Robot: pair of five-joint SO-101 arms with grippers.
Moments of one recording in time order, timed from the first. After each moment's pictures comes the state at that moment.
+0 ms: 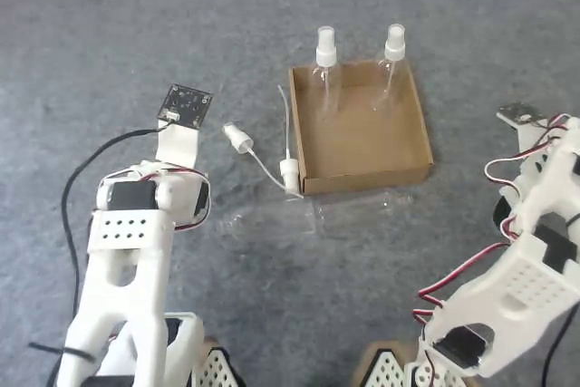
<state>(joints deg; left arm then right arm) -7.6 -35.6 53.1 61.9 -11.4 32.3 24.9 -3.3 82.3 54.5</state>
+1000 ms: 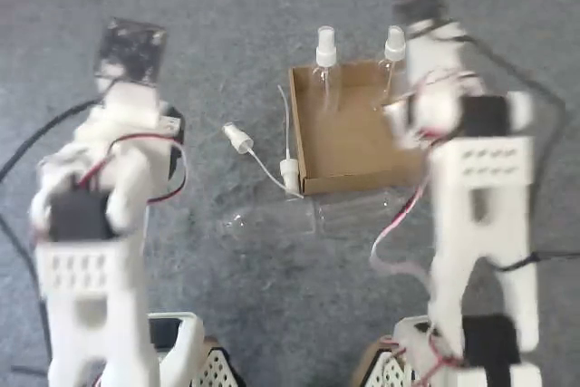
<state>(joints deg) -7.6 -43.9 23.1 75.6 -7.3 -7.8 -16.2 -1.9 83.3 19.7</state>
